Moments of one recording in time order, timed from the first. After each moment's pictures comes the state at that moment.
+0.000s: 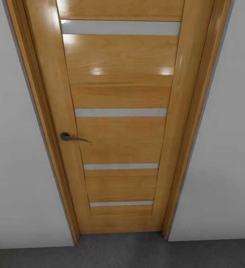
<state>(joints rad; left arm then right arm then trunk) 0.00 -0.02 0.06 -0.06 0.08 -0.04 0.01 0.00 0.00 0.05 0.00 0.03 -0.14 0.00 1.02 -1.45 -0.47</state>
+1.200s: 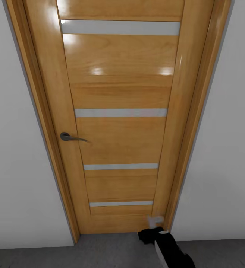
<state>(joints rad) 0.00 -0.02 0.06 -0.06 0.08 -0.04 0.01 -0.34 0.14 0.08 -0.83 0.11 0.49 0.02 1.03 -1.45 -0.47</state>
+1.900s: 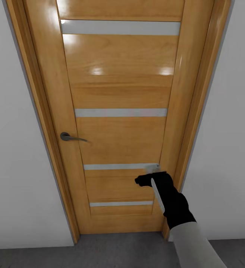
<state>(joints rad) 0.00 -0.01 0.06 -0.06 0.08 -0.04 0.01 -0.68 0.17 0.09 -1.17 0.10 0.95 0.03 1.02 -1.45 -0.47</state>
